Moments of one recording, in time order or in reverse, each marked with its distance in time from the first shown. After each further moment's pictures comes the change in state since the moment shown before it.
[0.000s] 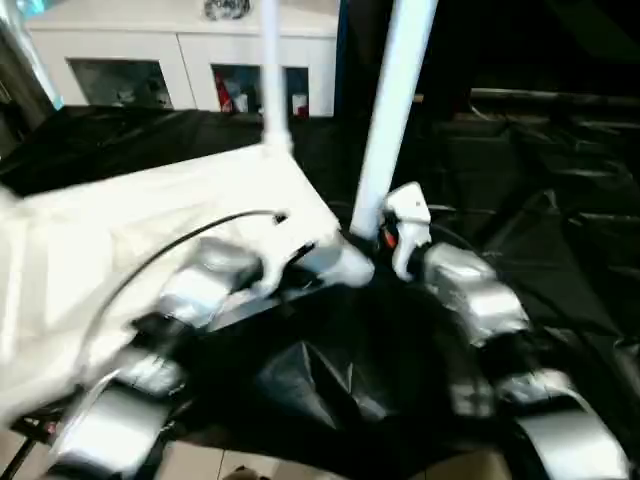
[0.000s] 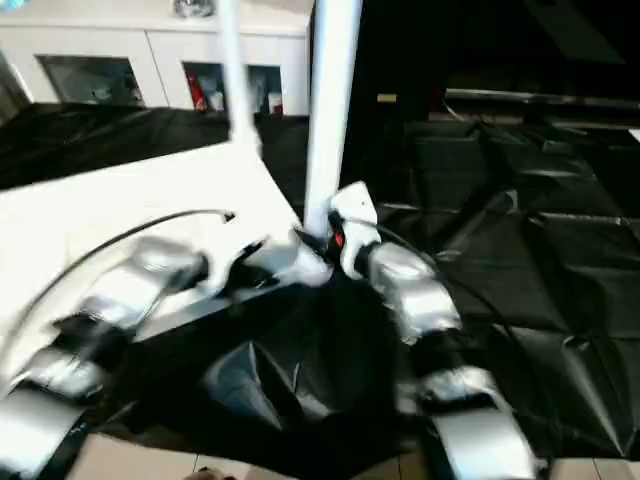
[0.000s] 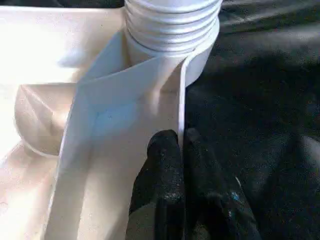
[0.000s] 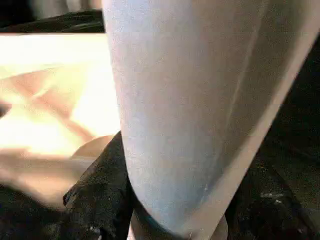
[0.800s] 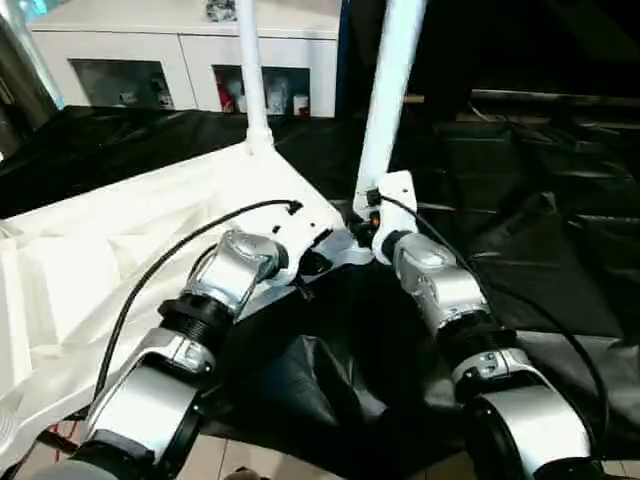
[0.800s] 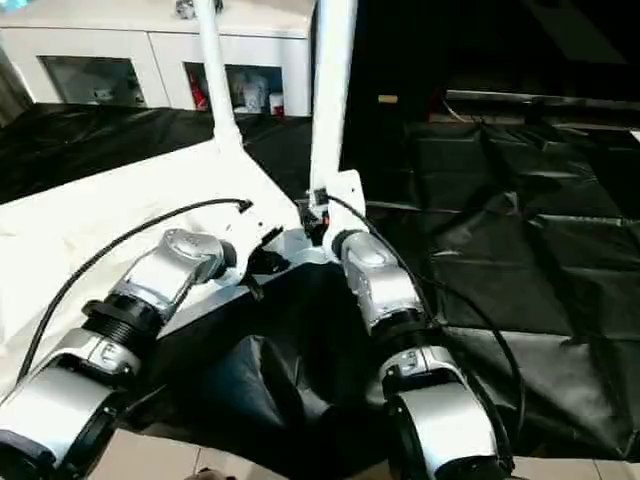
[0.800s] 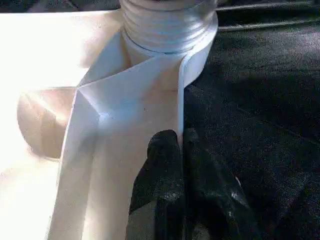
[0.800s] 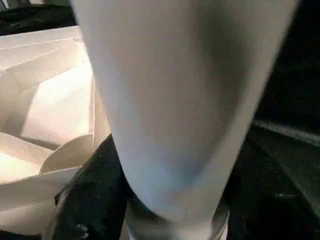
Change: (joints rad) left arm -0.040 -0.028 0.011 0.078 0.010 -0.029 0.061; right arm -0.068 0.074 -0.064 0.101 -0.028 0.024 -0.157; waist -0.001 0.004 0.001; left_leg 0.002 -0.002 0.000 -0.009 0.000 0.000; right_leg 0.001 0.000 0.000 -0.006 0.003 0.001
